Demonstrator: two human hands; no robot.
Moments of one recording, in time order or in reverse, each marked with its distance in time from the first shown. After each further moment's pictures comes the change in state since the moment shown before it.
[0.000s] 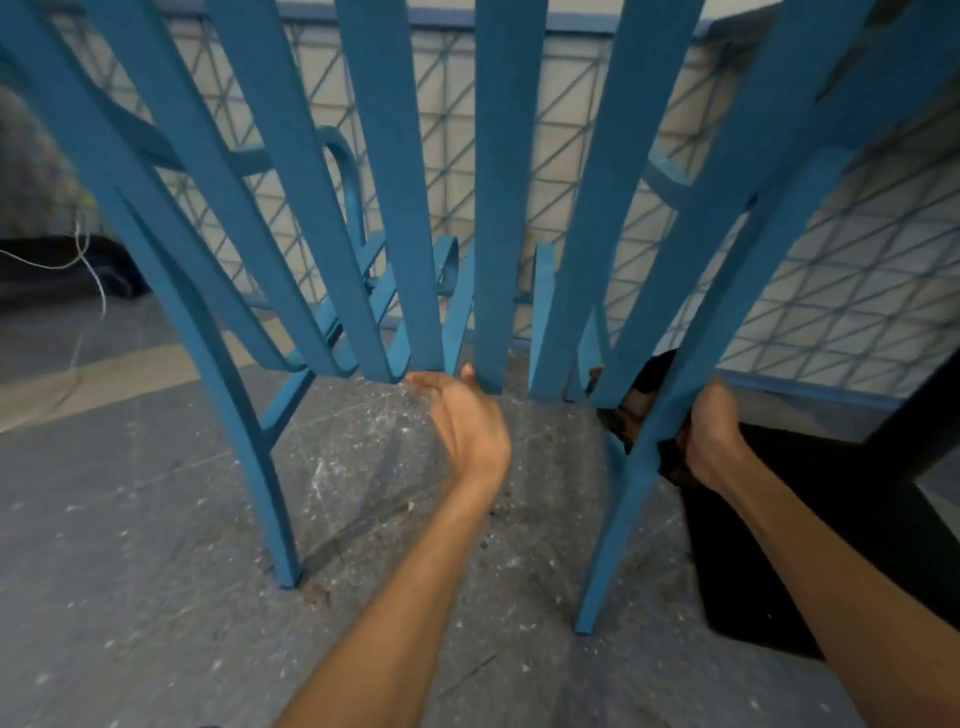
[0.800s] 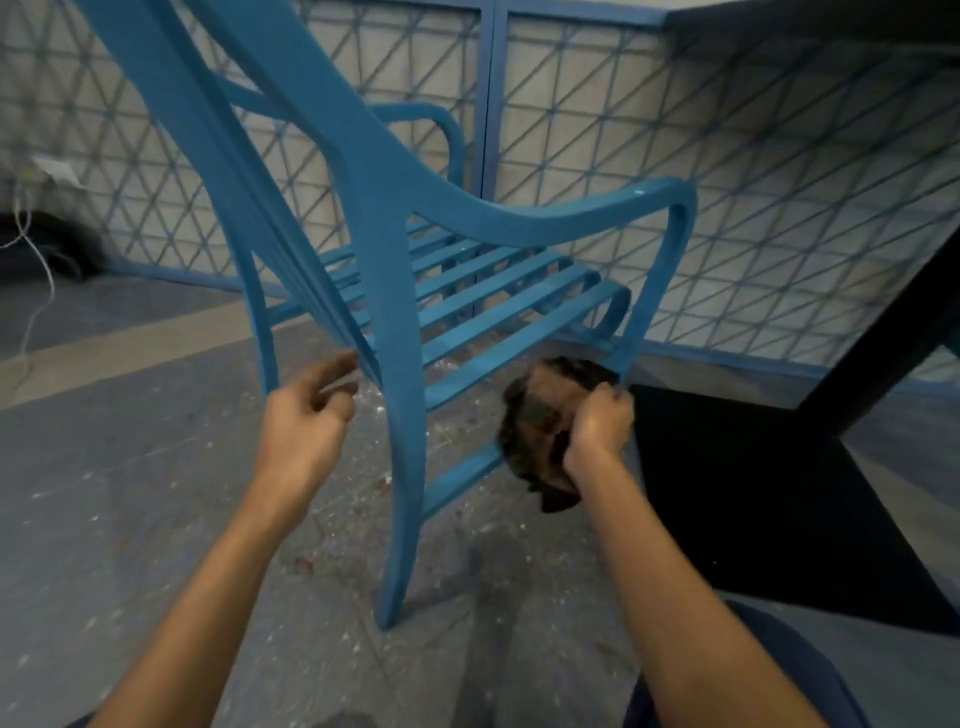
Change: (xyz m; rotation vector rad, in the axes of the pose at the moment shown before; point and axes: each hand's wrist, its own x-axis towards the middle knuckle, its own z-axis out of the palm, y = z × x) left_hand 0.027 -0.026 -0.131 0.048 -0.289 0.130; right_hand 0.015 0.073 0.029 -0.208 0.541 -0.076
